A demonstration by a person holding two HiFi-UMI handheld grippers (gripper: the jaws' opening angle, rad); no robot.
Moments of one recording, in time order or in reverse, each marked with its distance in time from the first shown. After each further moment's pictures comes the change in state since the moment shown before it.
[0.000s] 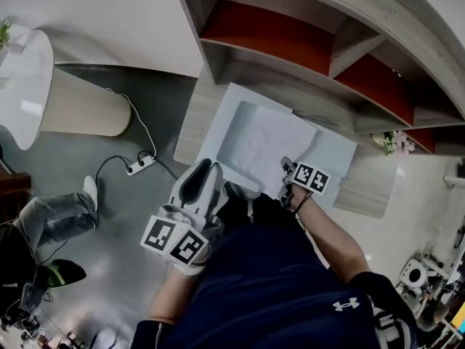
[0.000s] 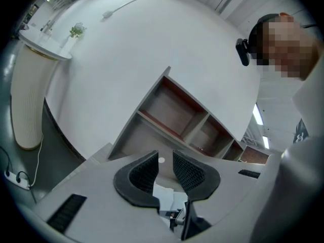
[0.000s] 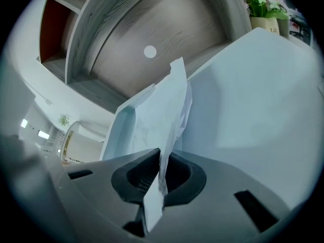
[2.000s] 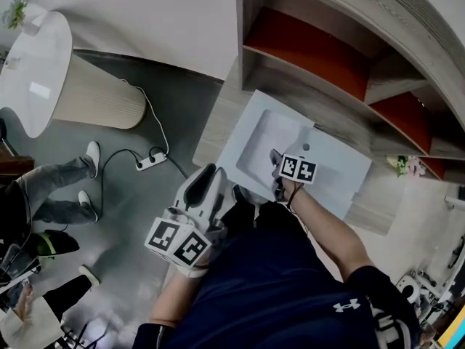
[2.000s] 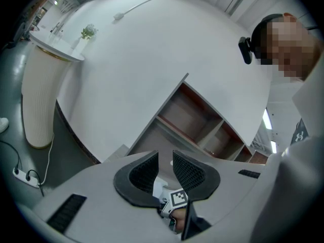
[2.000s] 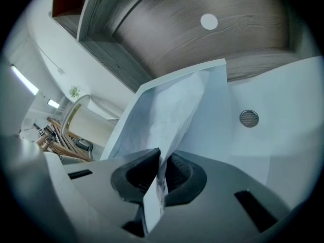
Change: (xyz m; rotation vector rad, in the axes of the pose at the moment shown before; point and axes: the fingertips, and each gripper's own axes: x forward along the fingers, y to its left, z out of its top) left arm -0.019 0.063 0.019 -0.053 -0.008 0.081; right arm 0.092 0.104 -0.008 -0.270 0.124 0.065
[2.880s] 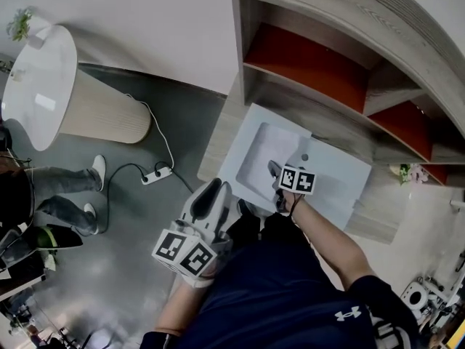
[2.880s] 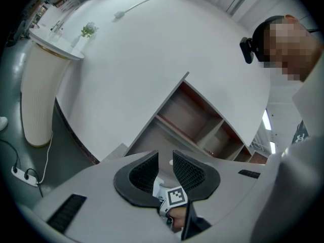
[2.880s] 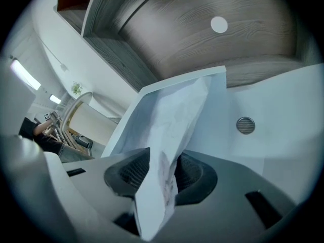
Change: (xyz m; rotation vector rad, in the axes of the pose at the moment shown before) left arm 0.005 0.000 -0.002 -0.005 0.010 -0.010; right arm 0.006 0.013 0.007 -0.043 -0.001 0.002
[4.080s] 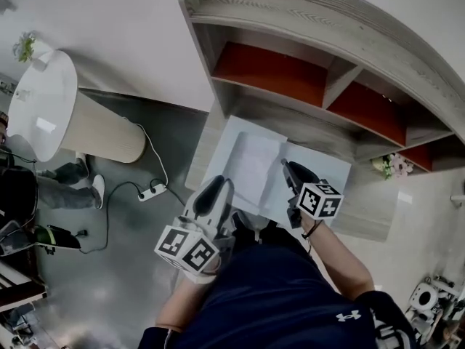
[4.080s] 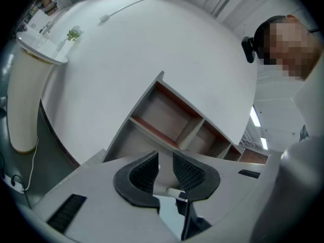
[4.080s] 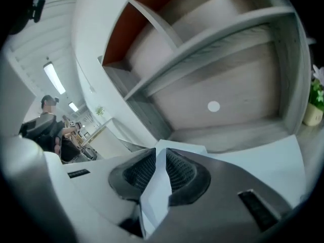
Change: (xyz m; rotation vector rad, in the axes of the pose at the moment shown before) left arm 0.018 -0.088 -0.006 0.076 -0.052 -0.101; right arm -0.196 0.018 0.085 -0.147 -0.367 0.097
